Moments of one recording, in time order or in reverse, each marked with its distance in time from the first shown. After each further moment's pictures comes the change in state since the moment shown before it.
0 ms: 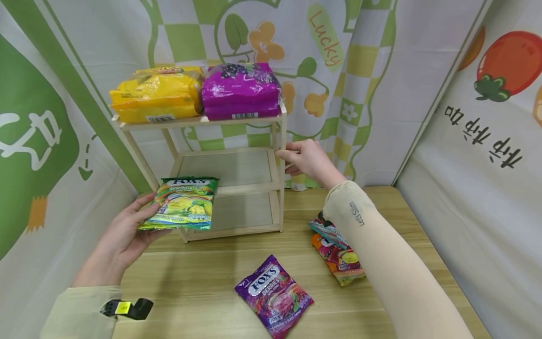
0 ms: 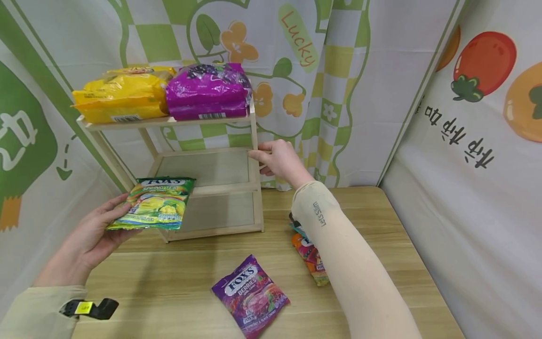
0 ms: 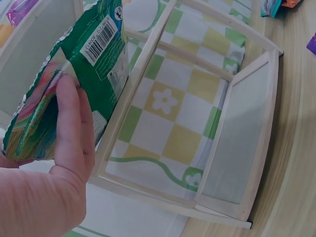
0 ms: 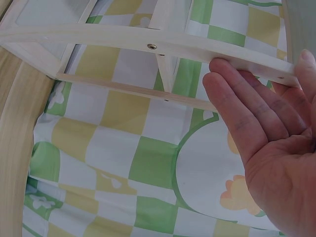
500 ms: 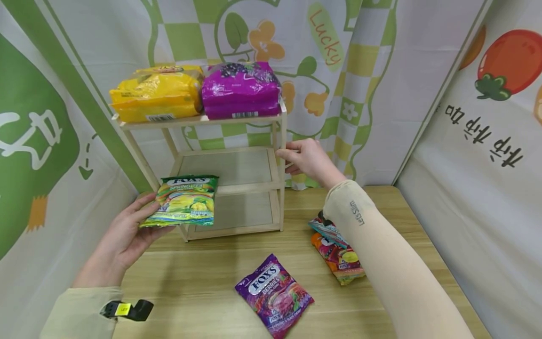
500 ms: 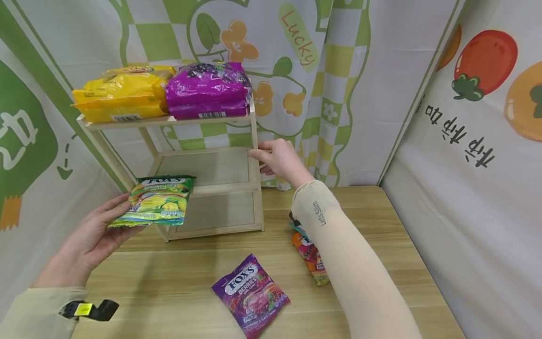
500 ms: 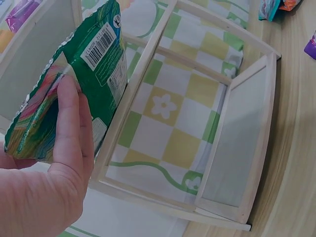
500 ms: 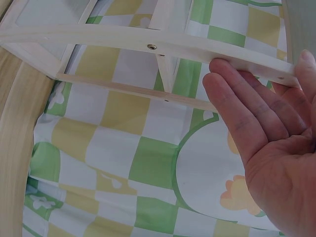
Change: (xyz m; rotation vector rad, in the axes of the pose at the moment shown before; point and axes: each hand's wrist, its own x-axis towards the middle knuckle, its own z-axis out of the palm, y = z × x) left_hand -0.002 -0.001 0.001 -0.032 0.009 -0.004; right_hand 0.000 0.000 0.000 -0.001 0.003 -0.008
